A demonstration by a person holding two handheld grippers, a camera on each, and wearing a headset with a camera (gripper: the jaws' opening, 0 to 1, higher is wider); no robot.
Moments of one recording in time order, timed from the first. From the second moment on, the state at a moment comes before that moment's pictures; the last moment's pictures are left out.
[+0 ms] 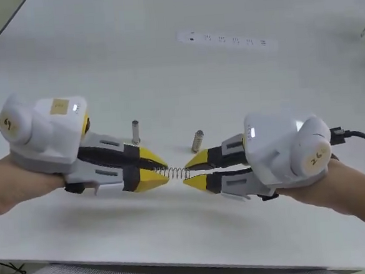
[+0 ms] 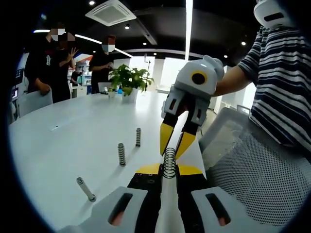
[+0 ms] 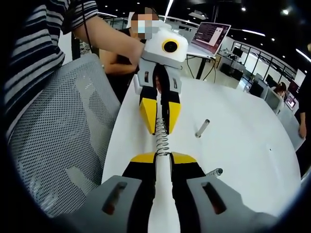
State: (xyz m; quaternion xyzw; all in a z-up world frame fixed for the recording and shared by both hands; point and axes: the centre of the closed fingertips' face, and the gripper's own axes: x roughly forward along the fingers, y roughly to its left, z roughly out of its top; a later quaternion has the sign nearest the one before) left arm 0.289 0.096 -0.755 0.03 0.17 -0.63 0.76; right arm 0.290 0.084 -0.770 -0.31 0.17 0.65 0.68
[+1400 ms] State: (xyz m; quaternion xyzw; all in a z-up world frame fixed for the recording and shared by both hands) left arm 0.288 0.097 -0.758 0.05 0.17 -0.63 0.75; right arm 0.289 0.096 -0.740 -0.25 0.15 0.65 0.70
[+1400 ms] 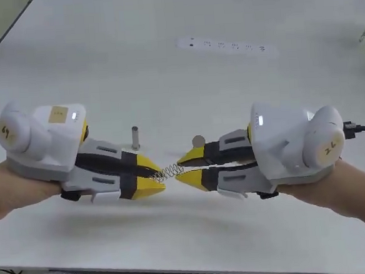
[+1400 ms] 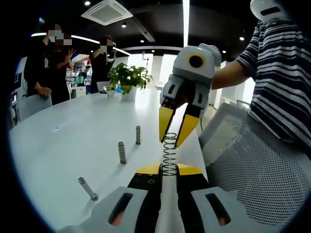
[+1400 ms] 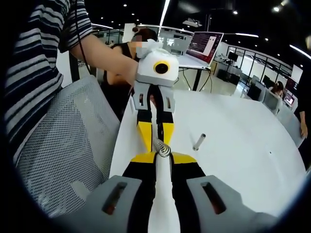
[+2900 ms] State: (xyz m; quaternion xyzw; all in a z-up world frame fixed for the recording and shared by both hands) left arm 0.287 0.095 -0.760 0.03 0.16 -0.63 0.76; right arm 0.283 0.126 -0.724 -0.20 0.13 0.67 0.71
